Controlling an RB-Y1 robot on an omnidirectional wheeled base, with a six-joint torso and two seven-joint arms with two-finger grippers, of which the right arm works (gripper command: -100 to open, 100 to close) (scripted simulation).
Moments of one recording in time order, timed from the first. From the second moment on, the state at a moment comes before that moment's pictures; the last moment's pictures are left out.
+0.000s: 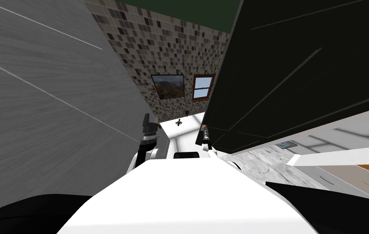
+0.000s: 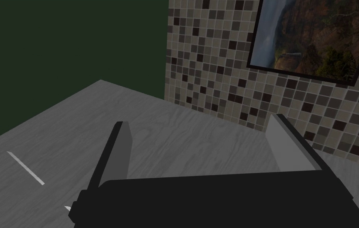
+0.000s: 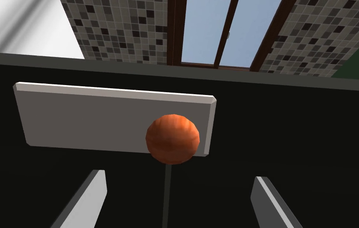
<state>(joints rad) -0.21 -0.04 -0.22 -0.56 -0.18 -0.83 0.14</state>
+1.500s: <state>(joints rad) -0.22 -0.06 -0.27 -0.53 -0.21 -0.83 0.16</state>
